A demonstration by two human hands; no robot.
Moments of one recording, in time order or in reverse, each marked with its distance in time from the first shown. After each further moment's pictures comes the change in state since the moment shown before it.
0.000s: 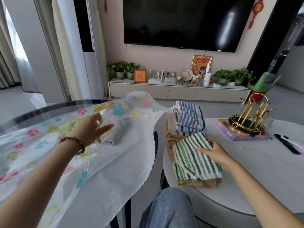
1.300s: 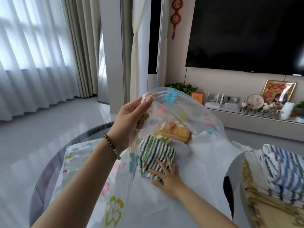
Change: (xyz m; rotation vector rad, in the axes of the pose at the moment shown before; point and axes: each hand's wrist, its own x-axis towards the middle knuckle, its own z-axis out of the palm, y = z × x) left_hand 0.031 -0.036 -0.126 -1.210 0.149 0.190; right_hand 0.050 -0.137 0.380 -0.887 -0.441 -0.926
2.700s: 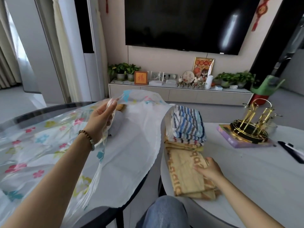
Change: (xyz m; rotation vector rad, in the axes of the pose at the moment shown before) left_hand -0.013 -0.110 0.140 0.019 0.103 -0.279; right_hand -0.338 0.217 -0.052 0.644 0.419 1.142
